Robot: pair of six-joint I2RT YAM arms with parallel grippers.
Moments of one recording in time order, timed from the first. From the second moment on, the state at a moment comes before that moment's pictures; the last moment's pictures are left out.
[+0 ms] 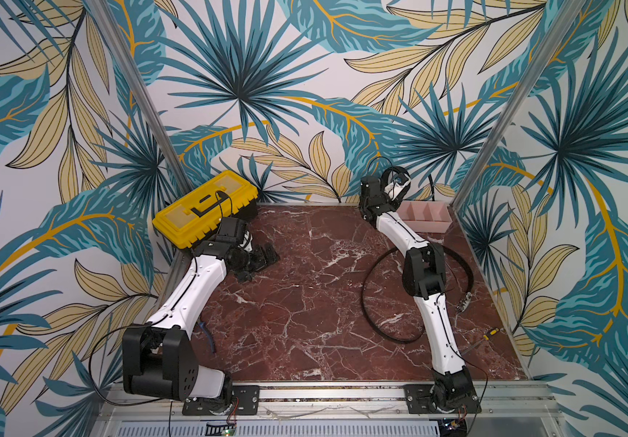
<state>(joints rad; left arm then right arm) -0.11 1.41 1.16 -0.79 0.36 -0.62 0.27 2.56 2.32 -0.10 1.28 0.59</state>
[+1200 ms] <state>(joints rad) -0.10 1.27 0.89 -0.77 0.34 -0.62 0.29 2.56 2.31 -0.42 1.24 0.48</state>
